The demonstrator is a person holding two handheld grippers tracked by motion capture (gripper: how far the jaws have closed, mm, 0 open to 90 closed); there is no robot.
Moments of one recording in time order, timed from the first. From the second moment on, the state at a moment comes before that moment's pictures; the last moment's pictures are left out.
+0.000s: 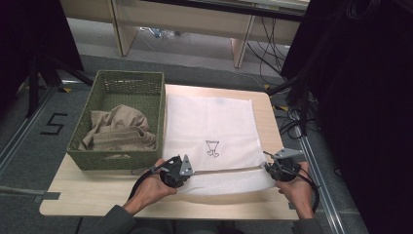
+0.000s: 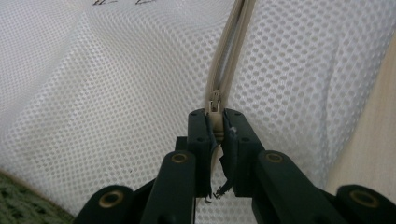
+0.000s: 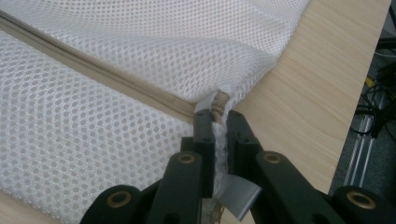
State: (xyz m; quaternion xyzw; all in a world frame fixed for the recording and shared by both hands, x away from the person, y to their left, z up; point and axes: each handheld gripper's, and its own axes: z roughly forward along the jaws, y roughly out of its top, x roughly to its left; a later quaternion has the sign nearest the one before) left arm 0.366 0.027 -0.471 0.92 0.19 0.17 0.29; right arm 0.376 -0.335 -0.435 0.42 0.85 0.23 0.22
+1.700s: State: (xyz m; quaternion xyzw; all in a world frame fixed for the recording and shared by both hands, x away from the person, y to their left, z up) left arm 0.360 0.105 -0.489 0.93 0.22 0.18 0.22; right arm 0.380 -0.336 -0.442 0.43 0.85 0.21 0.21
